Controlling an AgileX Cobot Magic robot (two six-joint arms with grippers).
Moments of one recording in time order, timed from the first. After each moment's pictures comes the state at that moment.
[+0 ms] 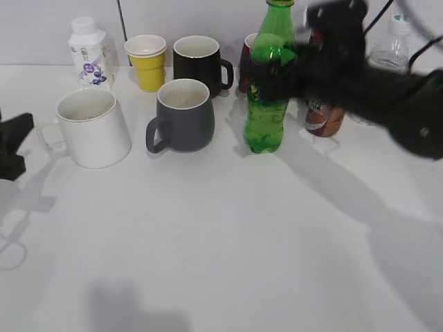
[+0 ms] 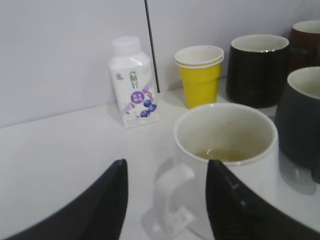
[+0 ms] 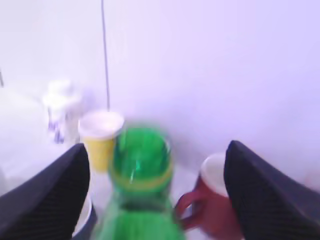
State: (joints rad) left arm -0.11 1.38 -0.25 0.21 -0.90 -0.02; right arm 0.43 1.78 -0.87 -0.31 -0.72 0.20
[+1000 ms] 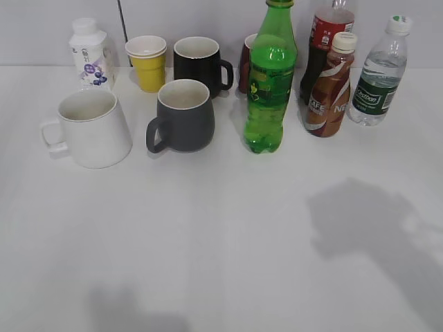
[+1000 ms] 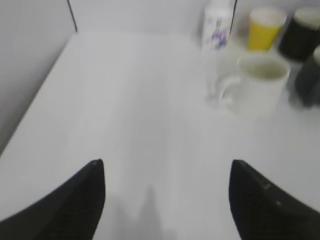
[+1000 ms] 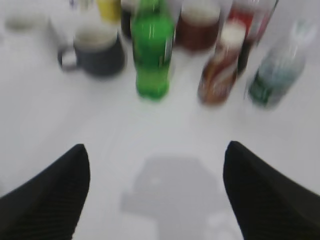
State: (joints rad) left arm -0.11 0.17 -0.64 0.18 0.98 -0.19; right arm 0.65 0.72 -0.84 -0.18 0.68 0.17
